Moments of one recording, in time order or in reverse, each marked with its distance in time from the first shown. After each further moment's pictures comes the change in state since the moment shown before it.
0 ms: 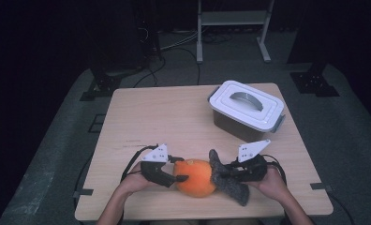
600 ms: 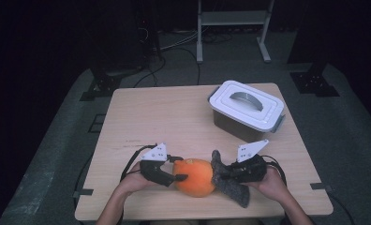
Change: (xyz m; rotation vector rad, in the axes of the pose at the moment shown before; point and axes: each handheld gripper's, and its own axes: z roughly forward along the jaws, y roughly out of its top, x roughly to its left) left arm 0.002 -0.002 0.000 -0.007 -0.002 -0.017; right arm -0.001 -0.003 0.004 0.025 0.012 0.027
